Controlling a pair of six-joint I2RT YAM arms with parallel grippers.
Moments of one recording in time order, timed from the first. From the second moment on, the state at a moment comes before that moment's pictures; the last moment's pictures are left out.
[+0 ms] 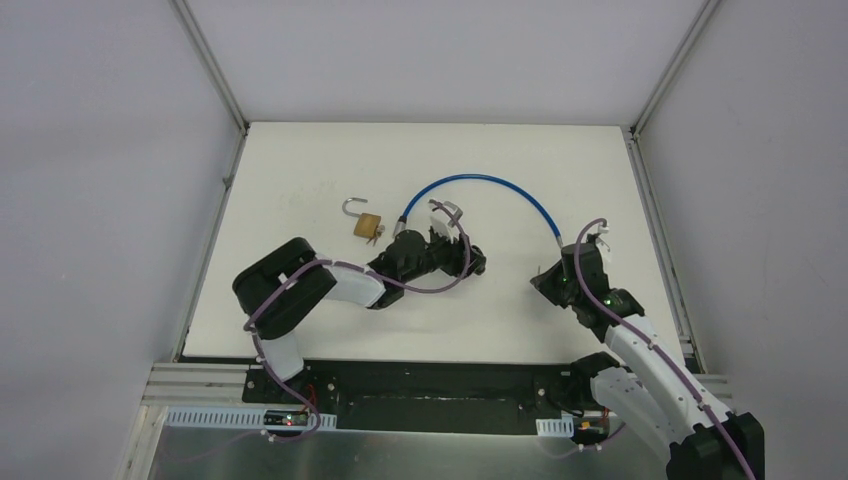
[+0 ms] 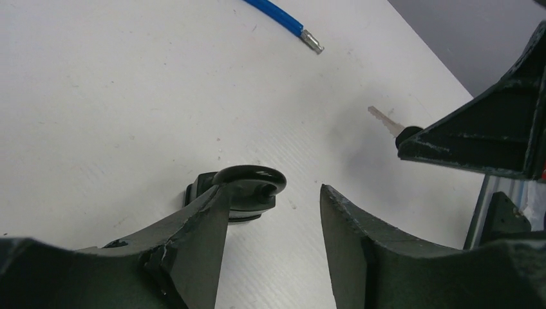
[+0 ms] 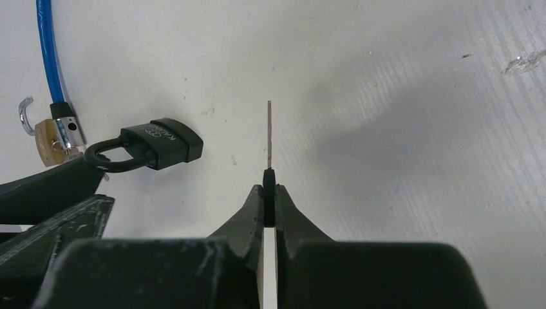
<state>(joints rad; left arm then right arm) -0.89 1.80 0.70 1.04 0.14 -0.44 0.36 0.78 0.47 -0.51 0.14 0.95</state>
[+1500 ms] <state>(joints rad) -1.07 1.96 1.60 -0.49 -0.61 -1.05 0.29 0.62 0.44 -0.62 0.19 0.87</state>
